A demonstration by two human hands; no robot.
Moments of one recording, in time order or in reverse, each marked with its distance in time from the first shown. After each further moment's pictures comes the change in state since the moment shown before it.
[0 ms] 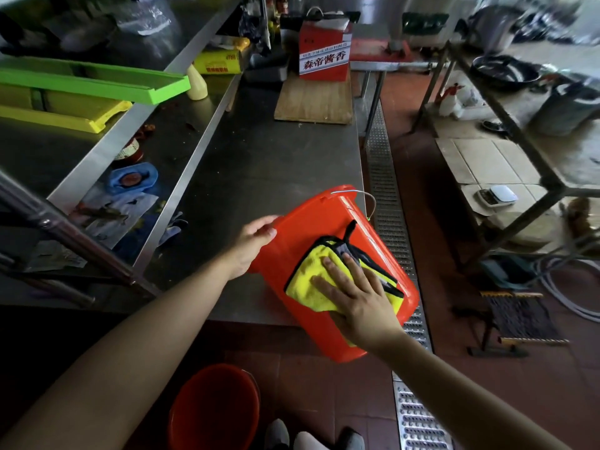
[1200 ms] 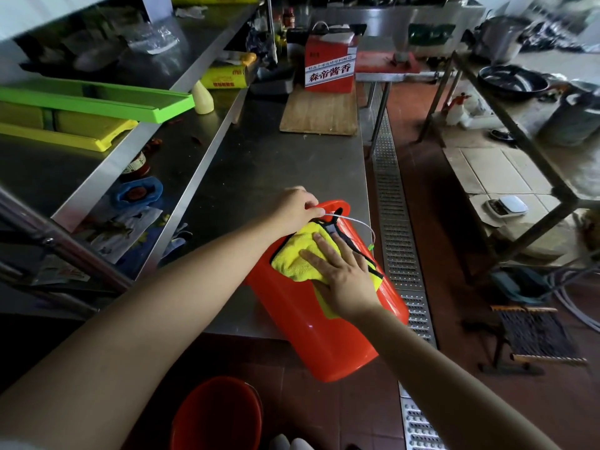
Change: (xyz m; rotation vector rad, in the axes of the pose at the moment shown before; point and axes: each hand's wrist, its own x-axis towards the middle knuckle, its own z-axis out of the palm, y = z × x) left_hand 0.053 0.096 0.062 1.077 0.032 0.408; right_hand 0.080 0.009 -0.004 0.115 -0.054 0.176
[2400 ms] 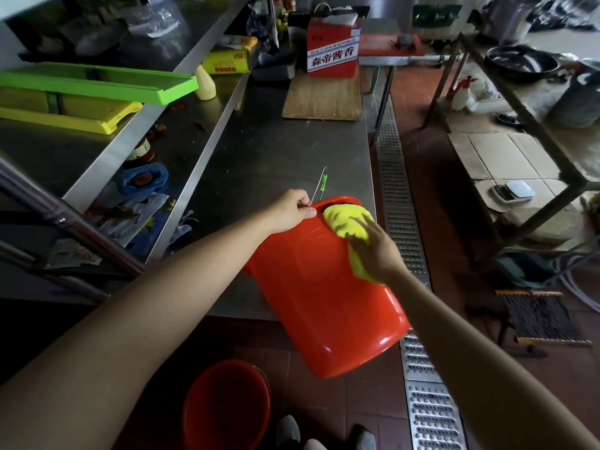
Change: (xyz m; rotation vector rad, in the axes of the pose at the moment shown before) left_hand -0.029 -0.027 0.011 -0.235 -0.154 -0.156; right_hand 0.011 0.054 0.001 0.524 -0.005 0.403
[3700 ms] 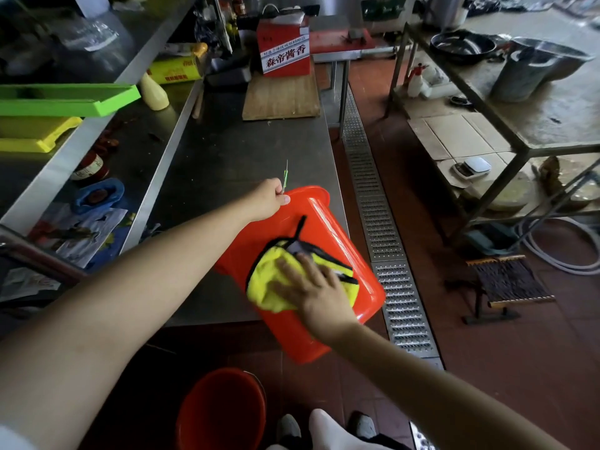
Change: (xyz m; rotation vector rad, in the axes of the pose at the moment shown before) left_hand 0.033 0.021 0.025 0.193 0.051 -0.009; right_hand -0.123 -0.021 0.051 -0.668 0.025 -0.533
